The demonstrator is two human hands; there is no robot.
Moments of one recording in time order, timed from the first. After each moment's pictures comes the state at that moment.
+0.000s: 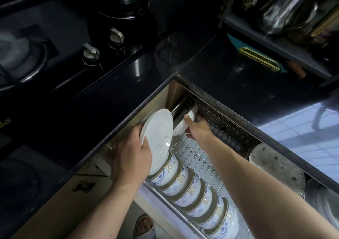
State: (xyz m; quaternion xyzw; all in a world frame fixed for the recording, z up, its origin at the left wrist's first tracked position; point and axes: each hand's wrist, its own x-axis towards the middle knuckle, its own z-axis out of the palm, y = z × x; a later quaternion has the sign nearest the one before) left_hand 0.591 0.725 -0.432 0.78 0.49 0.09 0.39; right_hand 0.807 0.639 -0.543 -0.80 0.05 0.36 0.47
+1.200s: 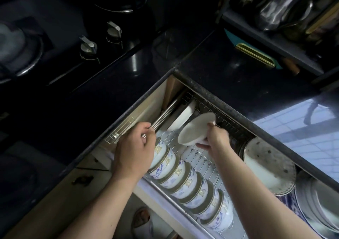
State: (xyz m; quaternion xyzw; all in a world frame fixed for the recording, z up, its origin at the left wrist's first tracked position) left_hand 0.585 0.726 -0.433 0.77 0.43 0.10 0.47; right_hand 0.780 0.588 -0.485 -0.77 0.26 0.29 0.51
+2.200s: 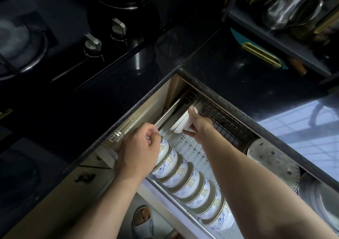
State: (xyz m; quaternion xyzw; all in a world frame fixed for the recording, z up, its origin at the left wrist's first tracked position) left_hand 0.583 0.725 -0.433 0.80 0.41 0.08 0.42; right_hand 0.802 0.642 -0.532 -0.70 0.23 0.38 0.55
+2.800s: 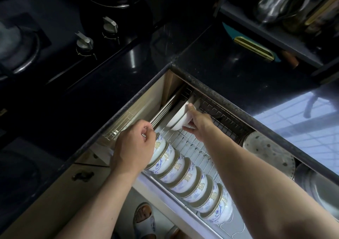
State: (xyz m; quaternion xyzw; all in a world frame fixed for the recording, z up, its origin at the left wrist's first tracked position) left_hand 0.584 0.725 -0.441 0.82 0.40 0.09 0.40; right_hand 0.801 0.628 -0.523 -0.69 0.20 0.39 0.58
